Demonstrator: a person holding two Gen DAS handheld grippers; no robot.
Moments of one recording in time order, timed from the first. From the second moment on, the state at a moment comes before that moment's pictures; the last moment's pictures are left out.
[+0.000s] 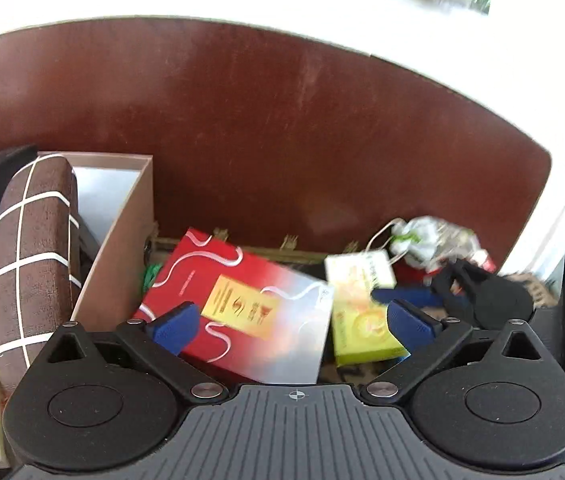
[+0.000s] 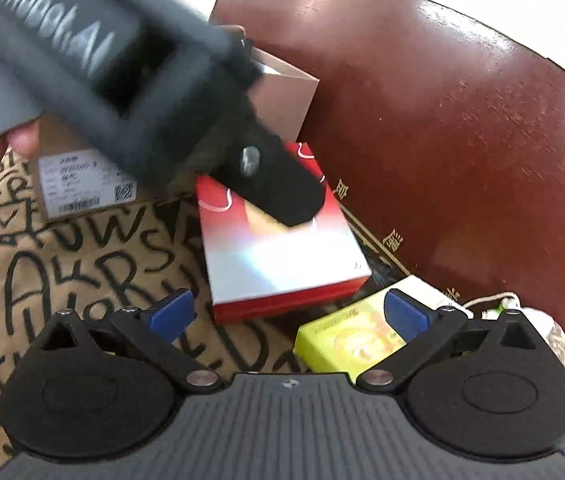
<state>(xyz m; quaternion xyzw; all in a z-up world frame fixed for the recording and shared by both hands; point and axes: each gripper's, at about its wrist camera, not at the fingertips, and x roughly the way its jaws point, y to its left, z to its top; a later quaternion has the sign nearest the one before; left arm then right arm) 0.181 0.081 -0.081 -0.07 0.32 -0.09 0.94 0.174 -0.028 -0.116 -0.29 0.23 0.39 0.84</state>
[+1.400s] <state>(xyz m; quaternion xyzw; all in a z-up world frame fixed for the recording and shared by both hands) 0.110 0.136 -0.141 -0.13 0.38 -0.13 0.91 0.101 -0.016 -0.126 -0.34 0.31 0.41 0.79</state>
